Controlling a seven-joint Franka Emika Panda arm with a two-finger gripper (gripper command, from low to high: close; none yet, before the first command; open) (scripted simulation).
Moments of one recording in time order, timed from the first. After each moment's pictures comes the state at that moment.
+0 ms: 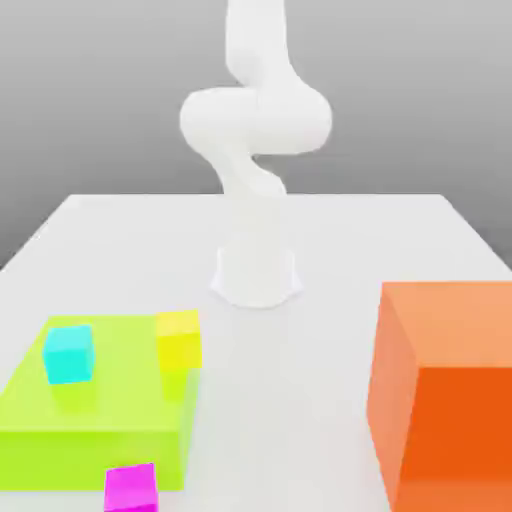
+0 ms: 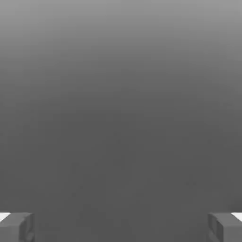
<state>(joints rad) 0.02 -0.76 0.04 -2.28 0.03 2.25 0.85</state>
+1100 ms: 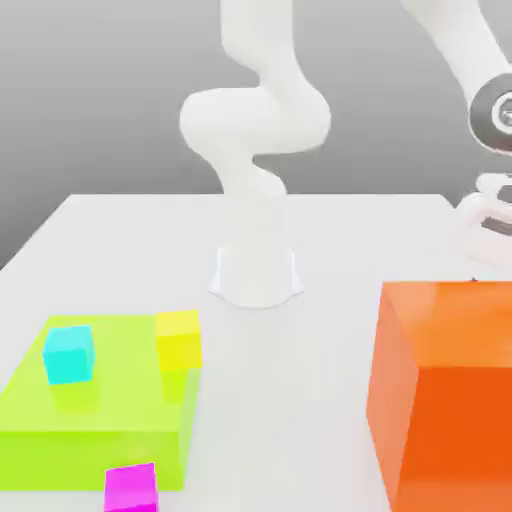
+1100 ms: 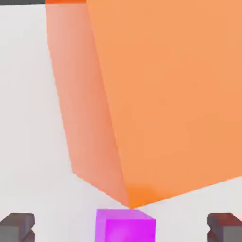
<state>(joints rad) 0.15 0.10 0.72 -2.46 -0.50 2.34 2.18</state>
